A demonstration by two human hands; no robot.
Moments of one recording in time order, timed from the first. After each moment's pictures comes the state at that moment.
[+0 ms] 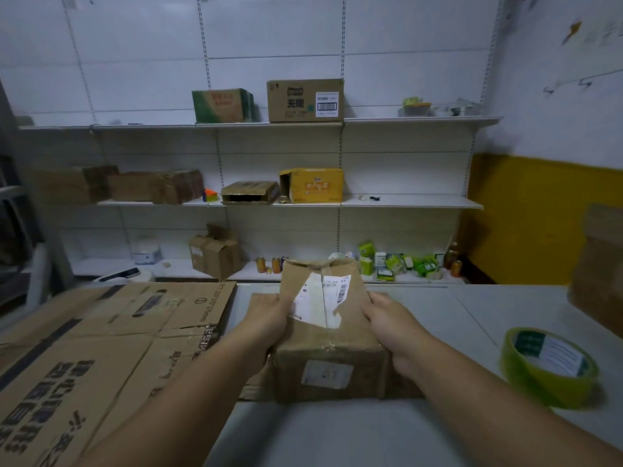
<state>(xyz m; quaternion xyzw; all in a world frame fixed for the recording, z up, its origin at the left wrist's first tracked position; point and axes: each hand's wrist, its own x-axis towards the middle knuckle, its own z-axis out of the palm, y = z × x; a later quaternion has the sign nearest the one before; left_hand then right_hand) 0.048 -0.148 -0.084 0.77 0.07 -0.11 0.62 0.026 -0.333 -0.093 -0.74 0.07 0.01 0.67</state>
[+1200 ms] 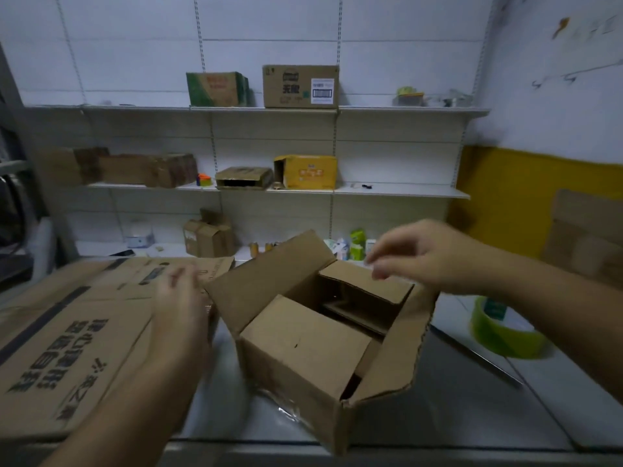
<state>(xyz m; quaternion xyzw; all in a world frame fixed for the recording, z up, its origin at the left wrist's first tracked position) -0.046 -0.098 -0.070 0.57 0.09 0.20 0.79 -0.077 -0.363 0.021 -0.95 -0.20 -0.03 0.24</state>
